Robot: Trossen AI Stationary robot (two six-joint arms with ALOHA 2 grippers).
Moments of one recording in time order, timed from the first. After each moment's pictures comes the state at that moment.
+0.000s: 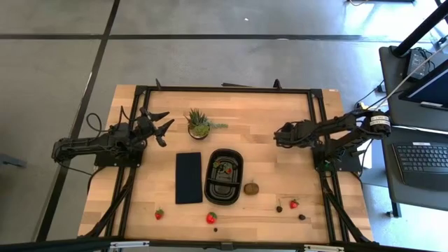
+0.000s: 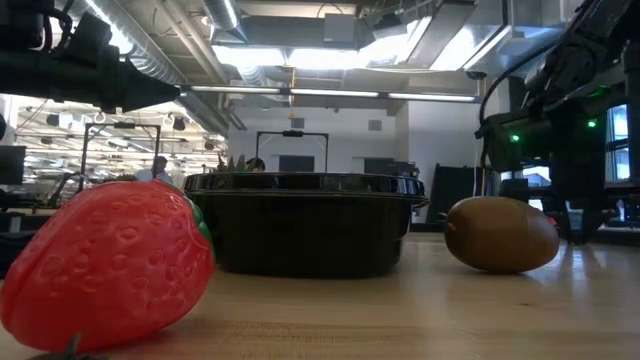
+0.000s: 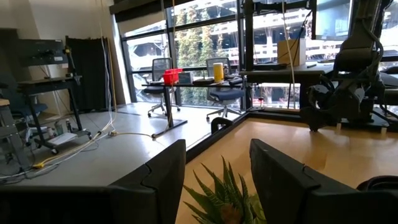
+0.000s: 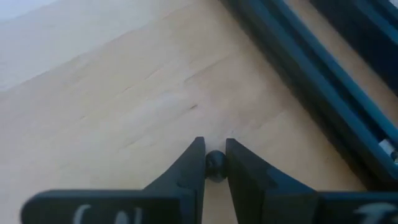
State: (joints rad) left arm 0.13 0.00 0.01 0.10 -0.49 0.12; right arm -0.19 1.45 0.48 -0.82 0.55 2.00
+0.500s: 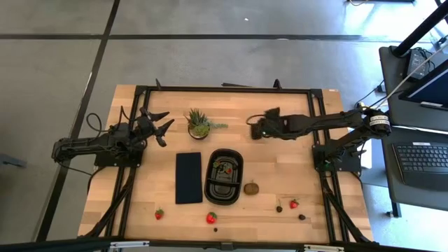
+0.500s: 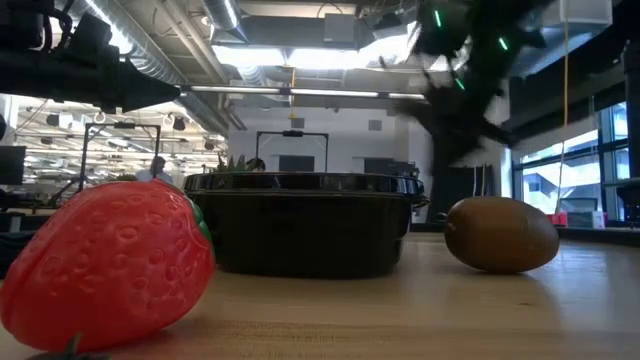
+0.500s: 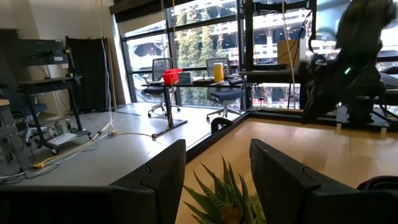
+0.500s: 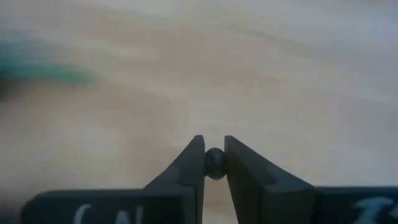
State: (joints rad) left arm 0.13 0.00 0.01 0.10 -0.49 0.12; right arm -0.10 1.45 0.90 -0.57 0.47 1.06
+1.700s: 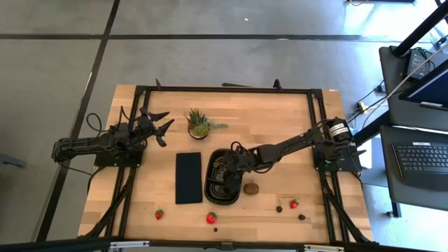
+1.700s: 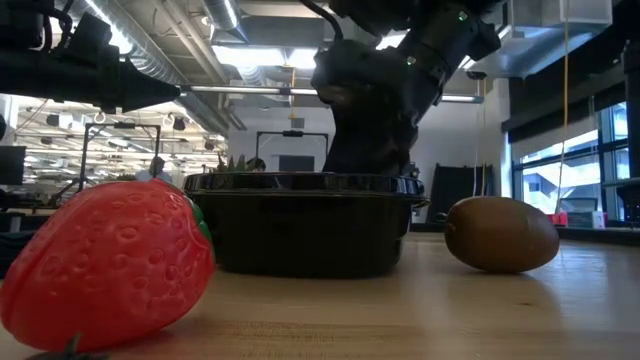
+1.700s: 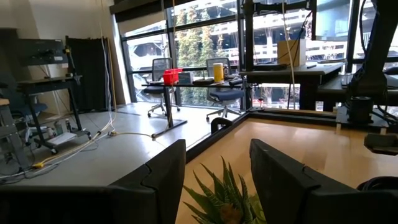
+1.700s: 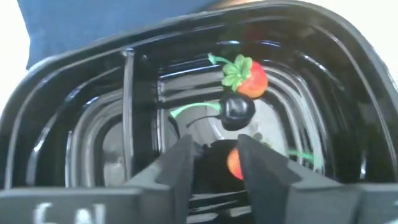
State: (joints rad) left arm 0.13 0.00 0.01 0.10 -0.49 0.11; right arm 0.21 1.91 1.19 -0.22 0.12 0.51
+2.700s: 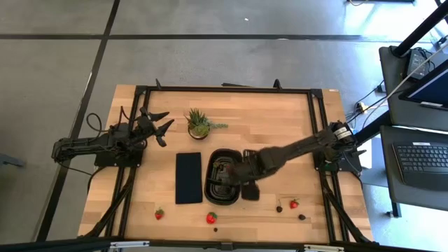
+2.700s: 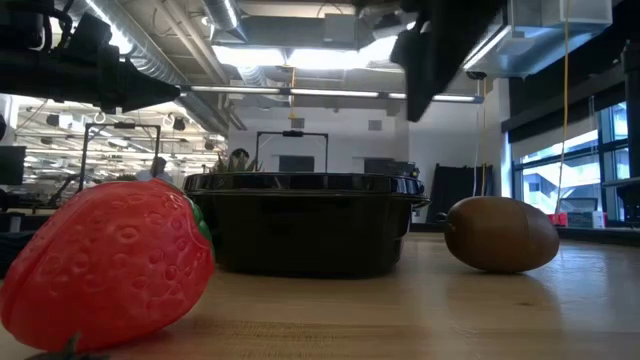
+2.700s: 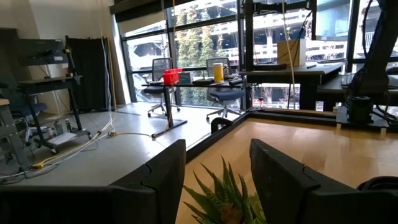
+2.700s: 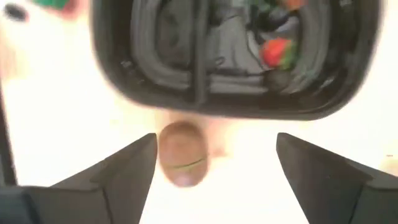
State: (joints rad) left arm 0.13 0.00 0.01 0.10 -0.49 0.11; right arm 0.34 1.90 1.63 -1.05 0.06 0.37
